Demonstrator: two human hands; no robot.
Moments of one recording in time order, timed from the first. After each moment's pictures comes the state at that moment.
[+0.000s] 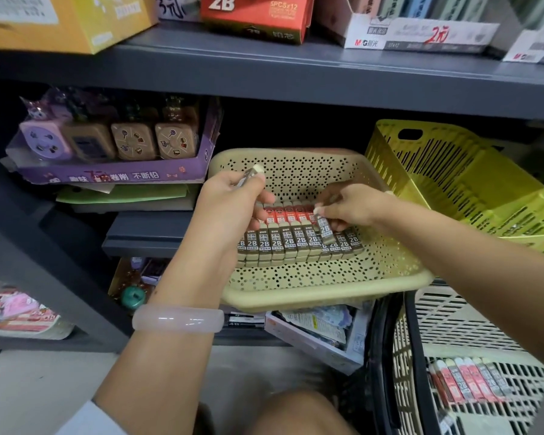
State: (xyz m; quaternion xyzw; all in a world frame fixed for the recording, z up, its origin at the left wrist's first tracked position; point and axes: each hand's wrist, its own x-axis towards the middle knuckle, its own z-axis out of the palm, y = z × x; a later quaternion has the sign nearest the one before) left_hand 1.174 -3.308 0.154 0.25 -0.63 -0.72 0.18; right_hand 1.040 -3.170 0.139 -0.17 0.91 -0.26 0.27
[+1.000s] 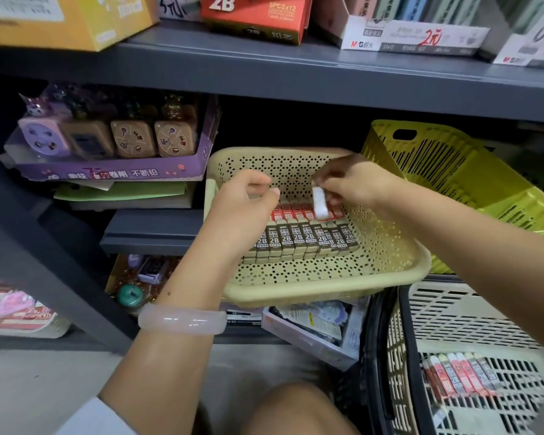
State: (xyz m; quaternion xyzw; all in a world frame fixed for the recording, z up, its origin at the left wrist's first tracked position) left_hand 1.178 -3.303 0.146 0.20 -0.76 -0.59 0.16; right_hand 1.039 -3.173 0.159 -0.23 0.90 -0.33 0.16
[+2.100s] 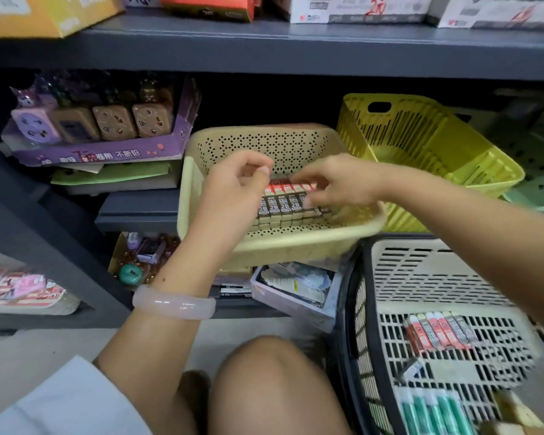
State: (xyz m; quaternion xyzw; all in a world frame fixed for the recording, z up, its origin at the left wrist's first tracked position) left_hand 1.202 -3.257 0.160 0.14 -0.79 -0.56 0.22; right_hand 1.068 -3.130 0.168 -0.46 0.87 -0.07 0.14
